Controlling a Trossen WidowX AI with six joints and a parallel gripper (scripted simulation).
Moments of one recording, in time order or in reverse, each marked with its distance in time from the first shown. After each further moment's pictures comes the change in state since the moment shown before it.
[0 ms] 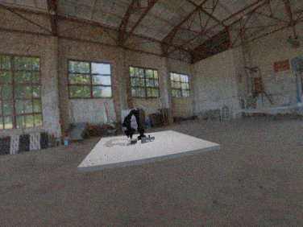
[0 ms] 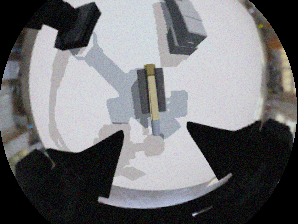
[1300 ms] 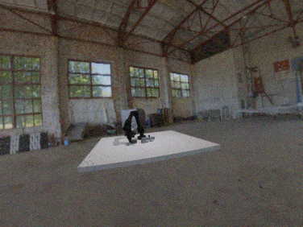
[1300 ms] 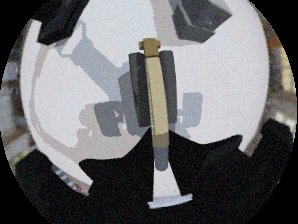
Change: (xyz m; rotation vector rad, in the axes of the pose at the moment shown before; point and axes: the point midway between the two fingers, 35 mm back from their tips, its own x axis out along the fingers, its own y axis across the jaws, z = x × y) arm 0.047 -0.001 -0.002 0.008 0.016 -0.005
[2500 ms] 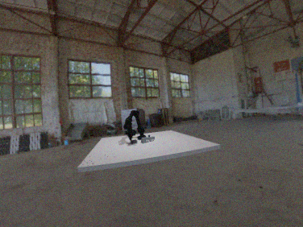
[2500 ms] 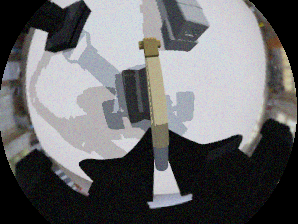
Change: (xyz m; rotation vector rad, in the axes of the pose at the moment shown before) arm -0.025 -0.016 0.006 -0.001 -0.014 0.010
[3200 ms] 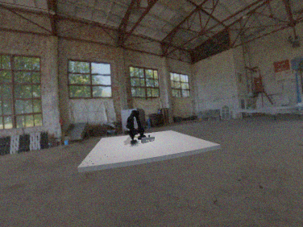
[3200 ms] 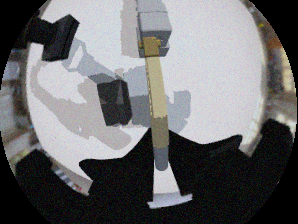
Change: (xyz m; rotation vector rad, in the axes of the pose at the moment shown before) arm -0.013 -0.048 0.008 -0.001 -0.001 -0.006
